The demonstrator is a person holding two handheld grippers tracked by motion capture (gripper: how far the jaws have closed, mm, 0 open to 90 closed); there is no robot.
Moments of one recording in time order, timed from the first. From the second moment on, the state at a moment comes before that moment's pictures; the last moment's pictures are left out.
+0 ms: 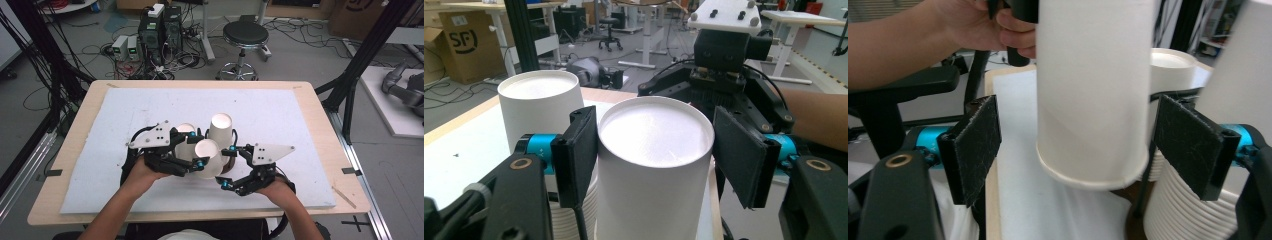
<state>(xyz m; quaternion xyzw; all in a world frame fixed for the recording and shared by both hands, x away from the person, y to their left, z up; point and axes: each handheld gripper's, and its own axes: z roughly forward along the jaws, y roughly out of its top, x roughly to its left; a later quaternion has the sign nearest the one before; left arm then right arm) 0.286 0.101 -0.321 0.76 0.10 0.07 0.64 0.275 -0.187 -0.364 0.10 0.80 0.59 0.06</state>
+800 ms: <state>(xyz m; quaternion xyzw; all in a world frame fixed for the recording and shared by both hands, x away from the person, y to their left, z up) 0.286 0.089 -0.322 0.75 0.09 0.04 0.65 0.285 -0.176 -0.374 0.09 0.80 0.58 0.05</state>
